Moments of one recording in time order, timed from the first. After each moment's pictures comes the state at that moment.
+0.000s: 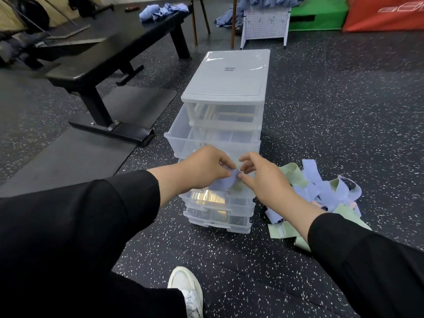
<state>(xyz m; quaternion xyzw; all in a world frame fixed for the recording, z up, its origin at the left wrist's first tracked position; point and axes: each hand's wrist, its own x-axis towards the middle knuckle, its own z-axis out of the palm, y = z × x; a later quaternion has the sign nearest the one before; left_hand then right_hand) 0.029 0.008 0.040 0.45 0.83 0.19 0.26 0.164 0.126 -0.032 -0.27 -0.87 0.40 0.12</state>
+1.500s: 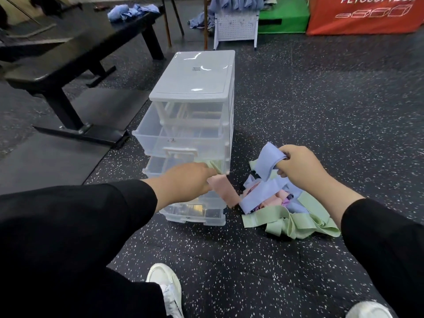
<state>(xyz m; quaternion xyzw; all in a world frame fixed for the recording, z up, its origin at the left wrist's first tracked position) 0.065 0.018 0.002 0.63 0.76 -0.08 0.15 0.276 0.215 -0.020 -0.43 -0.83 0.35 0.11</state>
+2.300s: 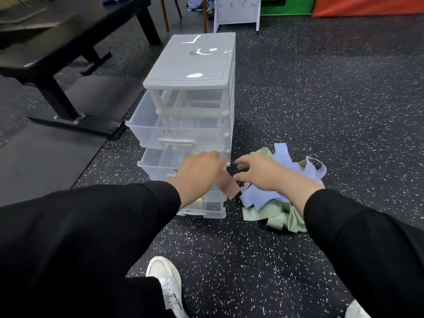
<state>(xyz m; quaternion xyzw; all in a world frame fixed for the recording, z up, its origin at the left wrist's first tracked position) 0.082 0.042 -0.025 0.62 0.78 -0.08 0.01 0.217 0.170 -0.036 -0.31 -0.86 0.40 -0.08</state>
